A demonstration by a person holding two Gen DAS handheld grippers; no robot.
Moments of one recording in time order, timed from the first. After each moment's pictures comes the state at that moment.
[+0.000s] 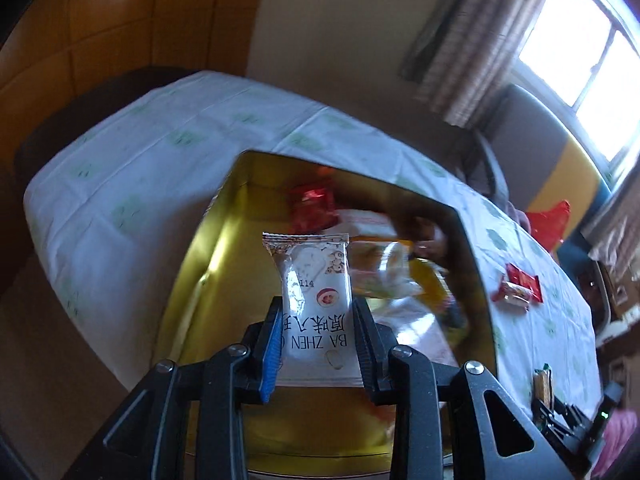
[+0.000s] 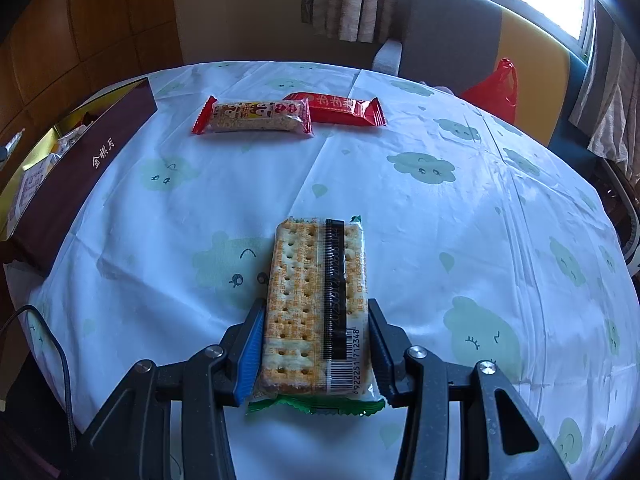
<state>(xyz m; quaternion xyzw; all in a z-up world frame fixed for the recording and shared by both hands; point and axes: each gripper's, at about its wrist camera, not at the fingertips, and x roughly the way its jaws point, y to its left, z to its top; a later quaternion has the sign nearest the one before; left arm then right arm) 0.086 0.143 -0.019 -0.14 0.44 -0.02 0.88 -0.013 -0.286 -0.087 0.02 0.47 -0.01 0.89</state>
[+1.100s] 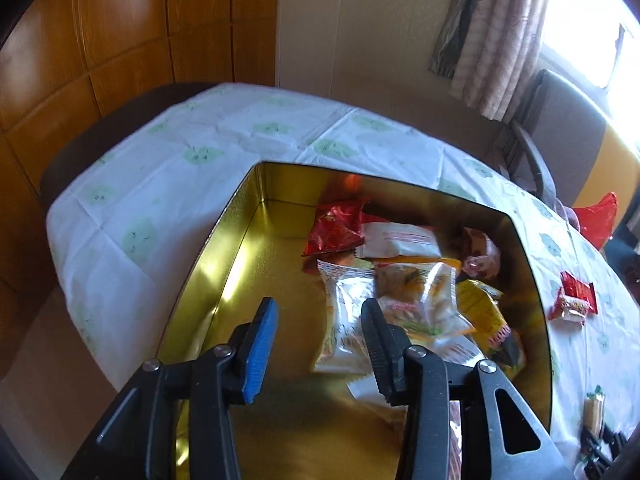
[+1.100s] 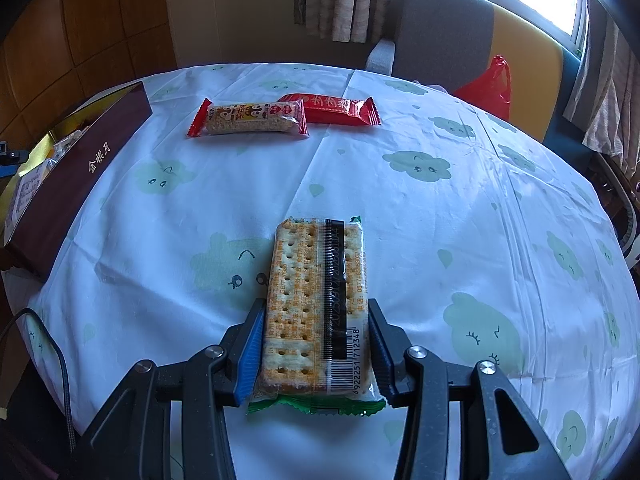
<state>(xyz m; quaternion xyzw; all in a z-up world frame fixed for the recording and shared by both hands) 0.117 0.109 -0.036 -0.07 0.43 0.05 0.90 -0.014 -0.285 -0.087 0.02 0.46 -0.02 0.89</state>
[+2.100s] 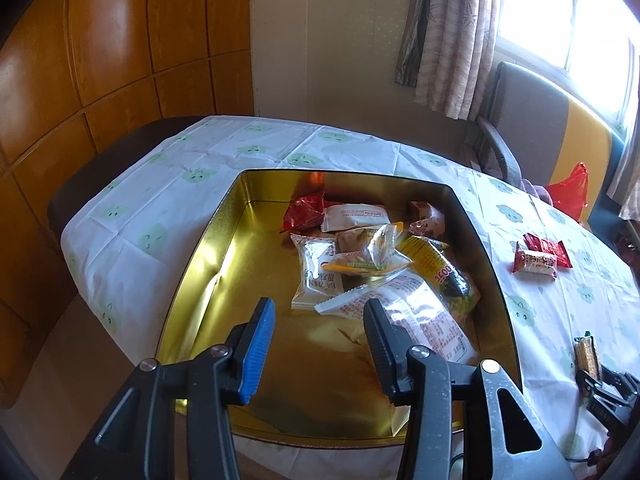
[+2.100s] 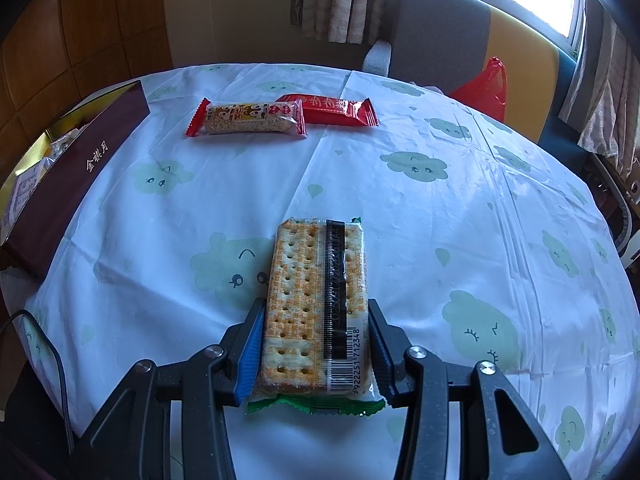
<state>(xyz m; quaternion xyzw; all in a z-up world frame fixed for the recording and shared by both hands) 0.040 0.082 -0.016 -0.03 0.39 0.02 0.92 -0.015 -0.282 -0.087 0.02 0.46 -0.03 0.89</state>
